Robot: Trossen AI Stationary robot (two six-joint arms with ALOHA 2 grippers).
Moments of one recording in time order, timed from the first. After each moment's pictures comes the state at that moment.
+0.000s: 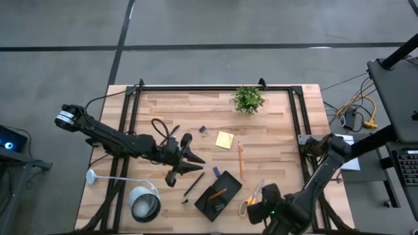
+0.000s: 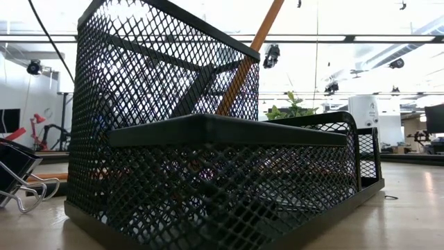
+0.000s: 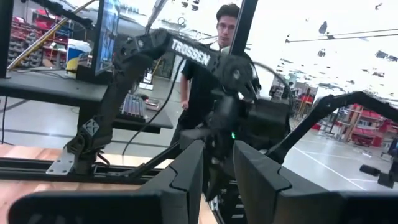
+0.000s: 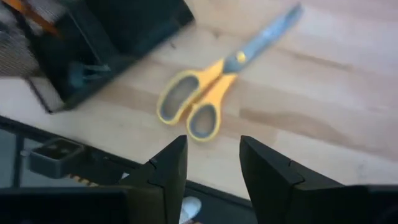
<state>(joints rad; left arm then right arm) -0.35 1.26 0.78 0.69 -0.08 -0.25 0.88 1.92 1.74 -1.33 0.25 2.24</state>
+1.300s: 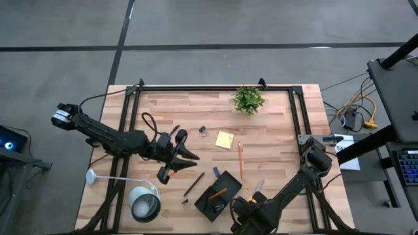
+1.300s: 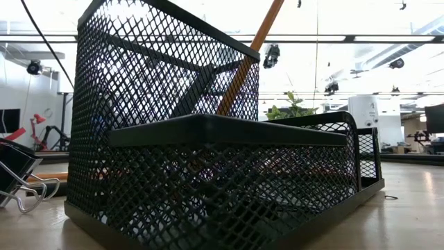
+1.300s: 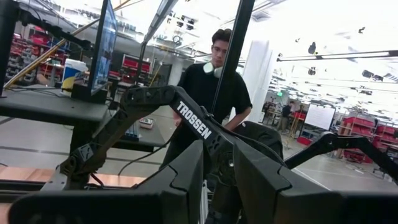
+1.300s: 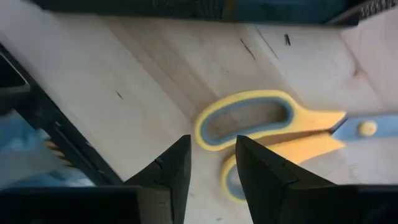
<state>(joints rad) -0.35 1.18 0.78 0.69 -0.08 -0.26 0.78 2.17 1.74 -1.04 0.18 1.48</state>
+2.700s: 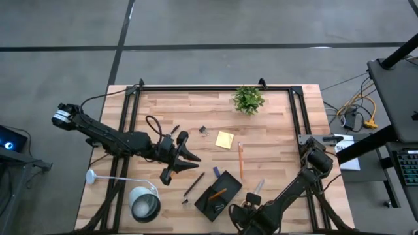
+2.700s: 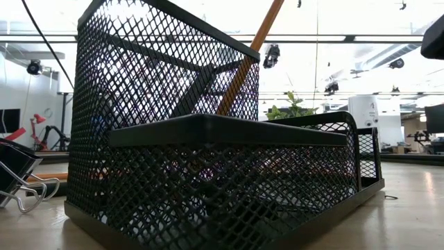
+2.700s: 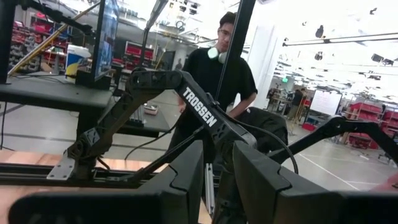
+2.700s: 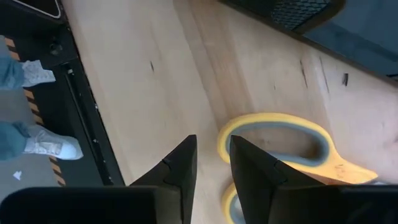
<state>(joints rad) -0.35 1.19 0.78 0.64 -0.08 -0.25 0.80 2.17 1.67 -0.89 0.21 1.13</state>
